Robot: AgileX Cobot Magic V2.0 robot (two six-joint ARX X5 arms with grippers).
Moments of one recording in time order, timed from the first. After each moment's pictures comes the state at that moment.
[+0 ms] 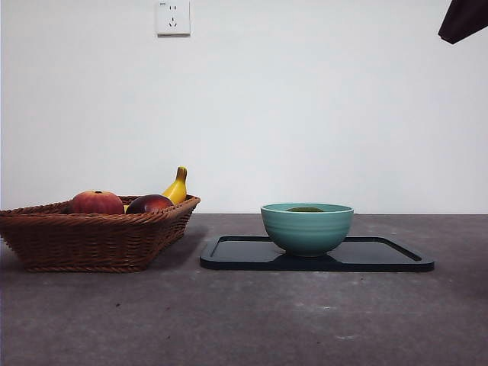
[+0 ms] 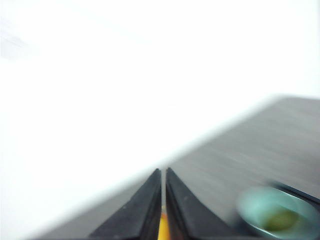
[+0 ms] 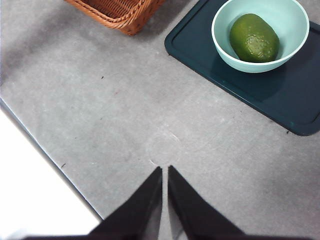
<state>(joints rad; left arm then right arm) -0.06 0.63 0.81 -0.04 0.43 0.23 0.49 0.85 0.96 -0.92 -0.31 0.00</state>
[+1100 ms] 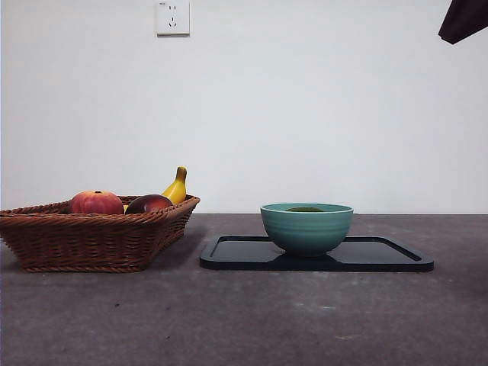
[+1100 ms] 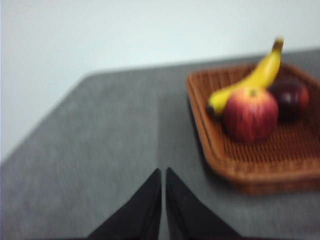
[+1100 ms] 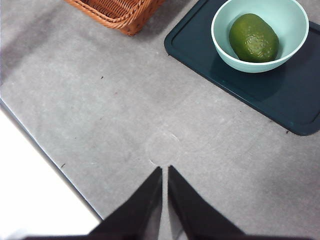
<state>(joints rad) 0.10 0.00 0.03 -0.17 0.08 0.14 0.49 0.85 0.96 -0.92 -0.31 0.00</state>
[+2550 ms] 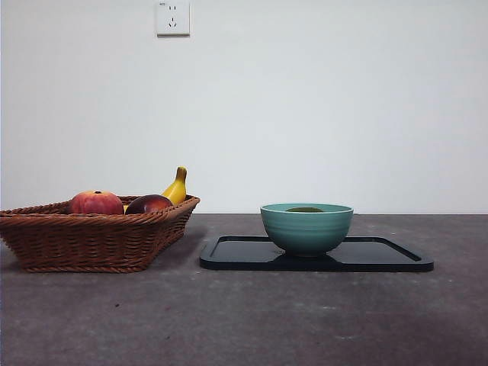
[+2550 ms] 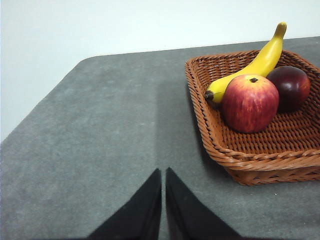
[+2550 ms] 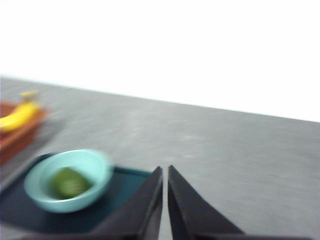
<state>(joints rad) 0.10 0.00 0.03 -0.18 0.07 0.12 0.07 0.29 0.43 -0.21 -0.13 -0.02</state>
